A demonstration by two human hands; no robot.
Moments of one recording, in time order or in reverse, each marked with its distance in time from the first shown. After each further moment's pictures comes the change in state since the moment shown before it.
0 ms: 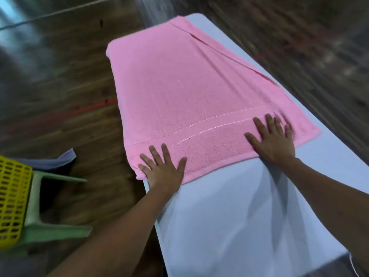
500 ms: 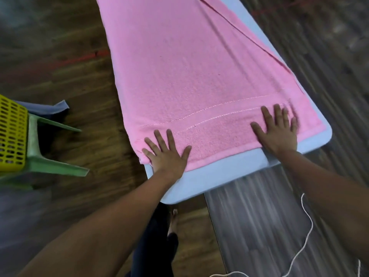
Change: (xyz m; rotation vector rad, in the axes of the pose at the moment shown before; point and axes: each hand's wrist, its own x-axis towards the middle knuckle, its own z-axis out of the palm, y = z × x) left_hand -0.204 0.026 0.055 0.008 -0.125 0.011; right_hand -0.188 0.094 -0.002 0.010 -0.092 0.068
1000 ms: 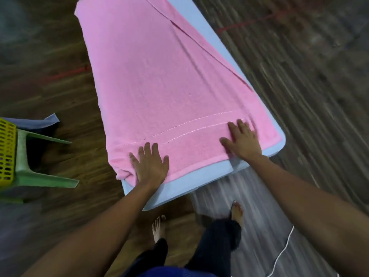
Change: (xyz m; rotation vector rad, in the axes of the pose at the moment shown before) left_hand -0.024 0.043 -0.035 -0.068 0.141 0.066; right_hand 0.004 0.016 -0.033 0.141 -0.149 -0.085
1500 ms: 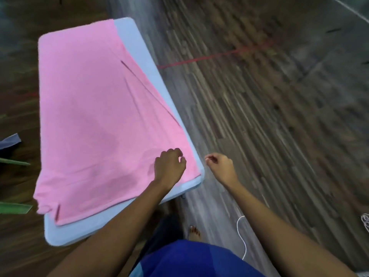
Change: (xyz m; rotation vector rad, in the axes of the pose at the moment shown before) left_hand -0.002 0.329 -0.059 -0.315 0.021 0.184; right_hand -0.021 0.147 -0.150 0.526 0.064 0.095
